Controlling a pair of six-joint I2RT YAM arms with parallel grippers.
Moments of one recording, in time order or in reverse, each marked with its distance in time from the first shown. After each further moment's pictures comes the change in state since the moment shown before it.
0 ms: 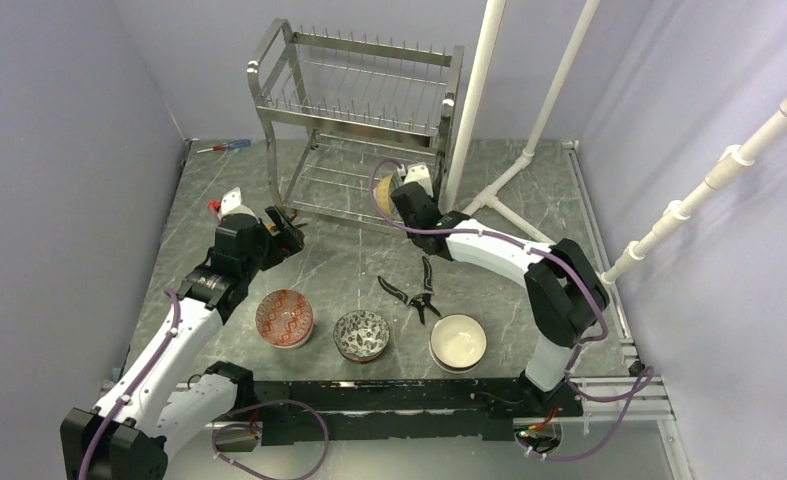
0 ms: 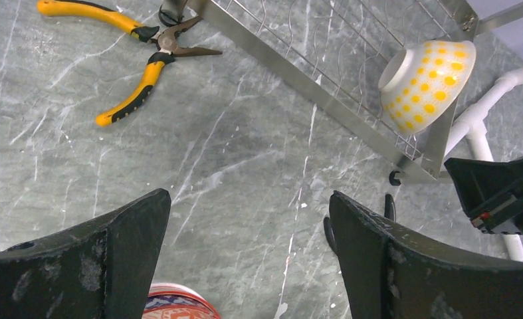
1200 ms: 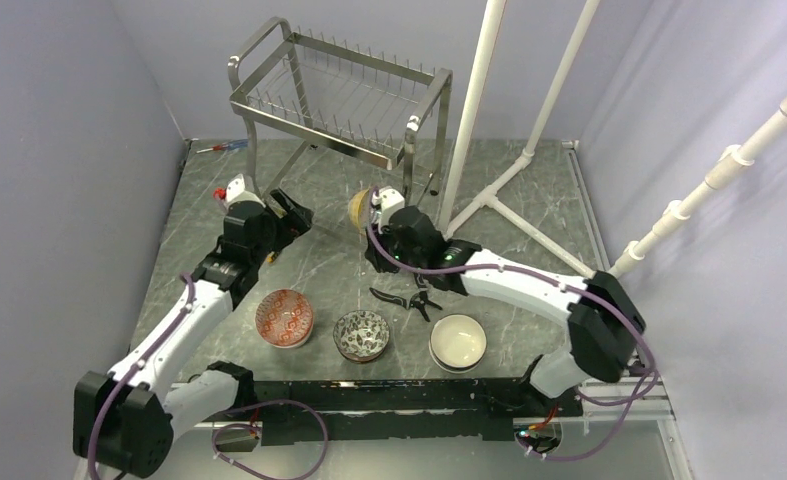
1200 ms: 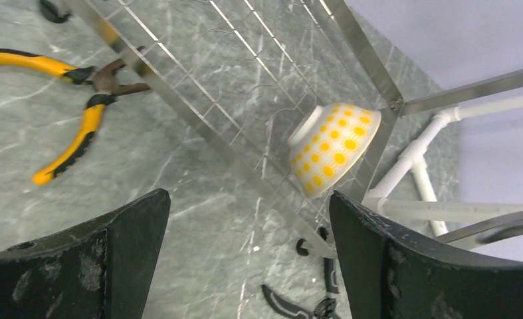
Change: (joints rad) left arm 0.000 0.166 0.005 0.271 0.034 -0.093; right arm 0.170 -0.285 -0.184 0.131 -0.507 0.034
